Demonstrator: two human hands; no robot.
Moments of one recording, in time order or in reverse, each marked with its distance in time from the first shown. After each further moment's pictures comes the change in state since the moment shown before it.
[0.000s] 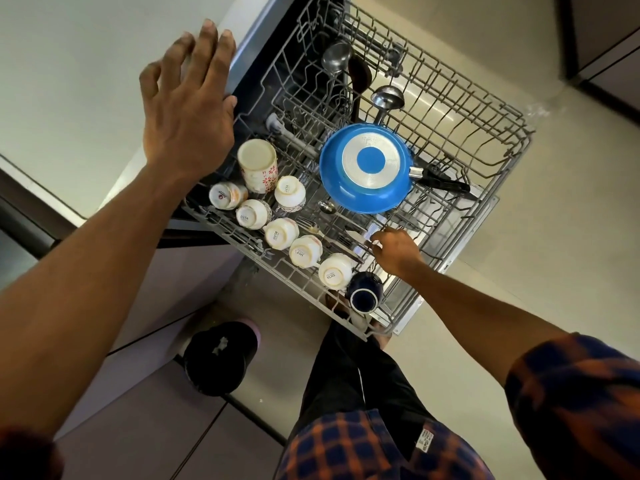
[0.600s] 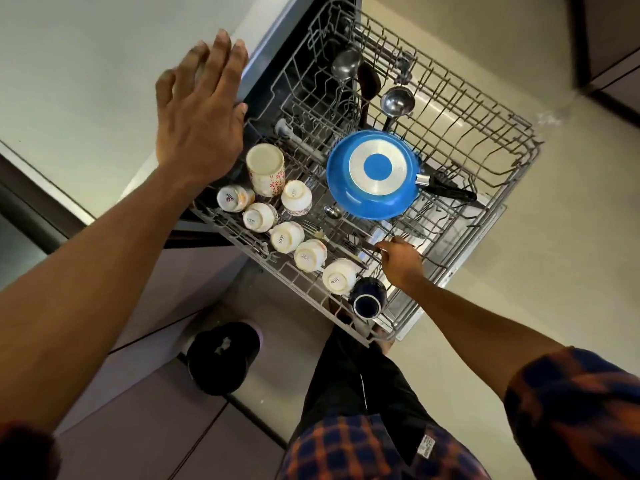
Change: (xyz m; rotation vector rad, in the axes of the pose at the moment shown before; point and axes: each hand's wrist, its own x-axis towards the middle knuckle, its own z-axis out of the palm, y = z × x) left_hand 0.001 0.001 -0.002 0.008 -0.020 0.001; right_hand -0.008 0.005 0.016 0.149 0.103 0.030
